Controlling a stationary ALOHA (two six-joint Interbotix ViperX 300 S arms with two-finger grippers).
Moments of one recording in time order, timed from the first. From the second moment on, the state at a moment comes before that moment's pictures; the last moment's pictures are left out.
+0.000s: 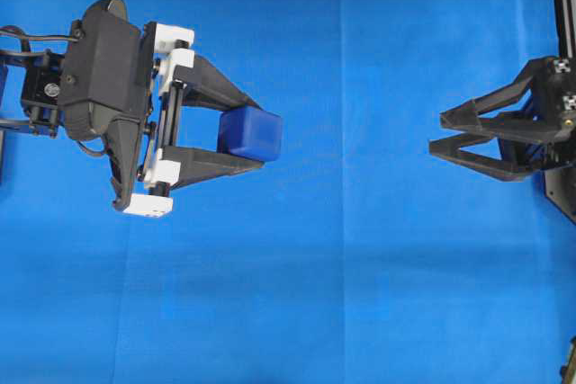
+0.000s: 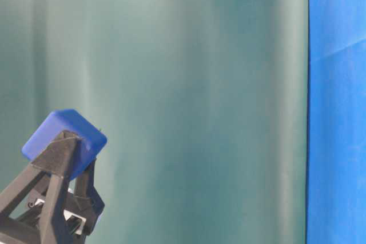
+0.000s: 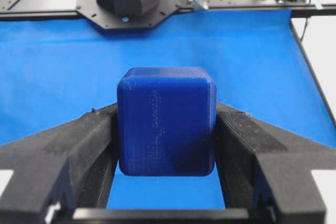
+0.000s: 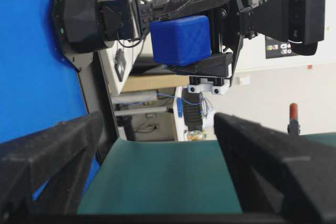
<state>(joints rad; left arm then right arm) -0.08 -0.35 0.56 0.02 0.04 -0.04 0.06 -0.83 0.99 -0.80 -0.18 -0.45</state>
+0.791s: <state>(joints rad) -0.08 -0.35 0.56 0.02 0.04 -0.04 0.05 -0.39 0.63 -0.81 -0.20 -0.51</state>
